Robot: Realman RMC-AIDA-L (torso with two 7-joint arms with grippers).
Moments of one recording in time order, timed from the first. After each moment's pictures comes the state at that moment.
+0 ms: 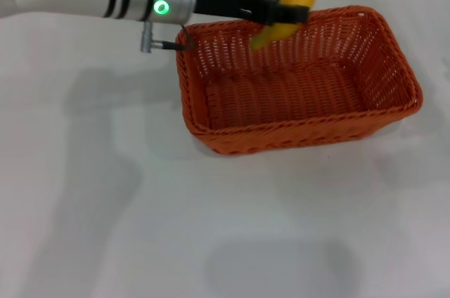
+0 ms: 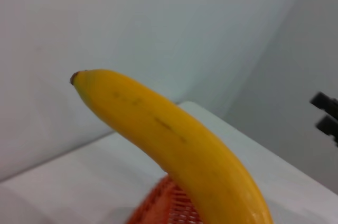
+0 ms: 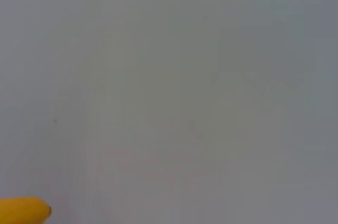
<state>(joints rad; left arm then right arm) -1.25 -2.08 2.85 -0.33 -0.17 1.23 -1.69 0.40 2.00 -0.53 -0.31 -1.12 -1.35 0.60</state>
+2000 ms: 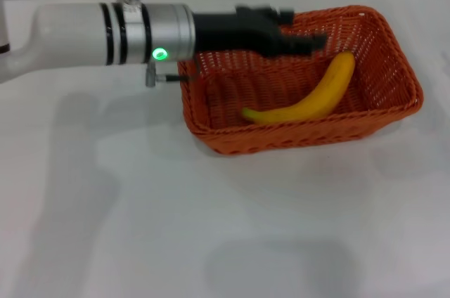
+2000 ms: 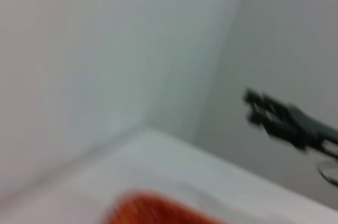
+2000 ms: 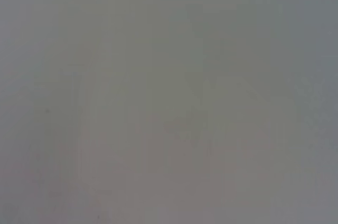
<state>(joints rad) -1.11 -2.08 2.84 -0.20 -0.33 1.27 -1.31 0.42 2.00 -0.53 -0.31 -1.12 -1.30 0.58</state>
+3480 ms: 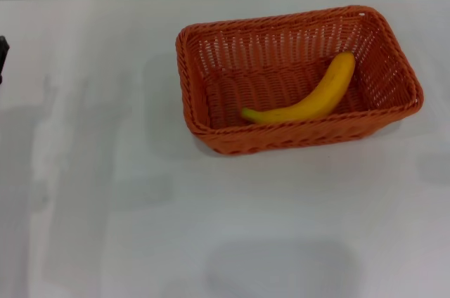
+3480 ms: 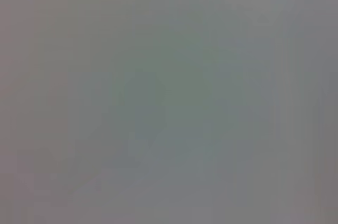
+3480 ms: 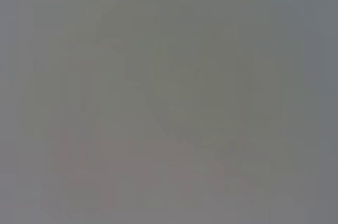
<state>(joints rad) -0.40 -2.09 2.80 0.23 -1.66 1.43 0.21 0.38 2.01 -0.33 -0.30 -1.12 -1.19 0.49</state>
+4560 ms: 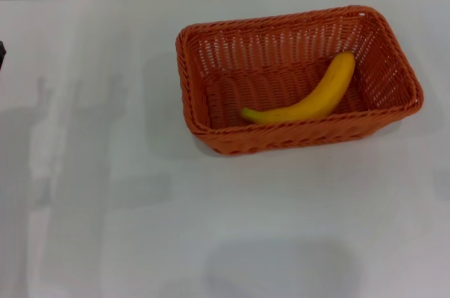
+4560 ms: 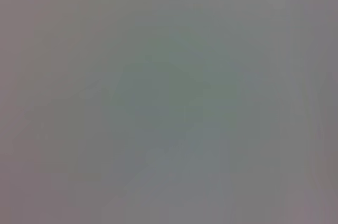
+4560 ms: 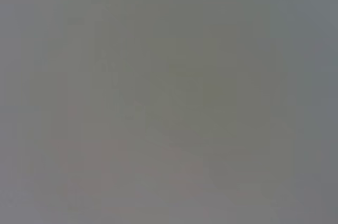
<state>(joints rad) -0.40 -2.09 2.80 0.23 -1.68 1.40 0.27 0.34 2.01 -0.31 -0.24 -1.07 -1.23 0.46</state>
